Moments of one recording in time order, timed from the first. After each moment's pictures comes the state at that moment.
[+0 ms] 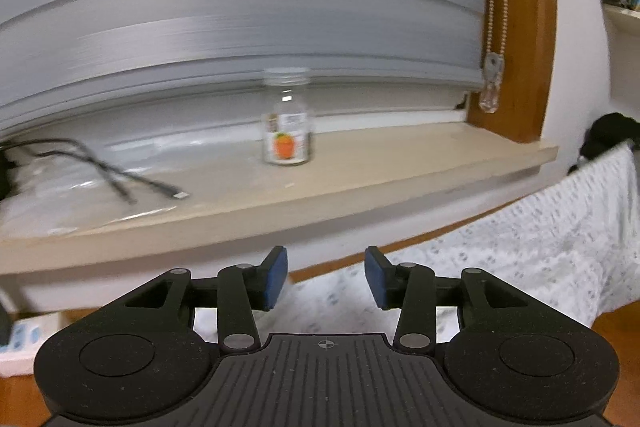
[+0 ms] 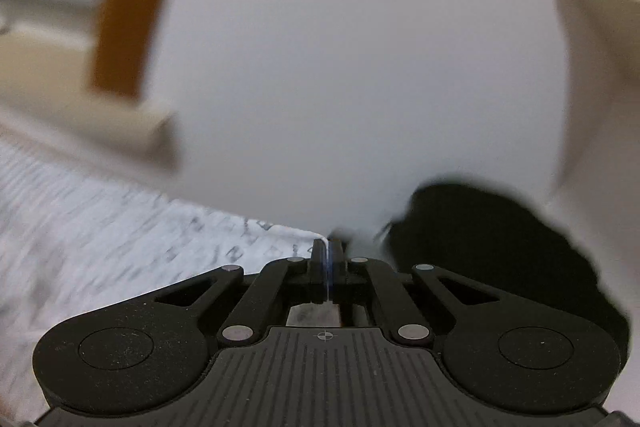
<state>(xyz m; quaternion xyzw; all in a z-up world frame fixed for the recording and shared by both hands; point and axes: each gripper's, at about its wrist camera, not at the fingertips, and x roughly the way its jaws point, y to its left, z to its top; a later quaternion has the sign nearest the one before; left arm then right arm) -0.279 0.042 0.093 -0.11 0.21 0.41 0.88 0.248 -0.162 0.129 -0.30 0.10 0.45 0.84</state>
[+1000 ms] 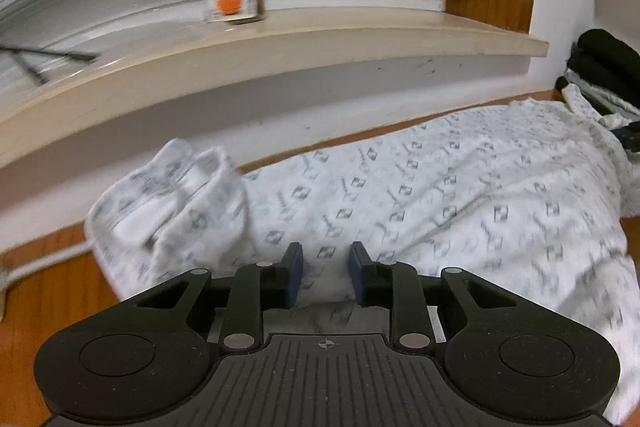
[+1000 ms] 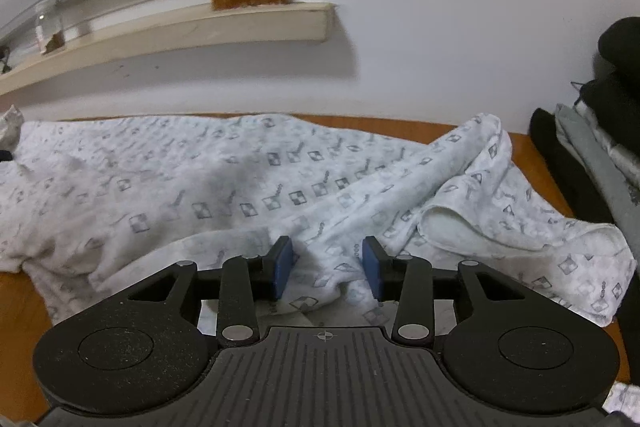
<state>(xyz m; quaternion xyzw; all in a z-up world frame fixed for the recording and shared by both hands) -0.272 0.050 0.014 -0.13 0.31 0.35 0.87 0.184 -0.159 0.016 -0.20 0.26 0.59 0.74</state>
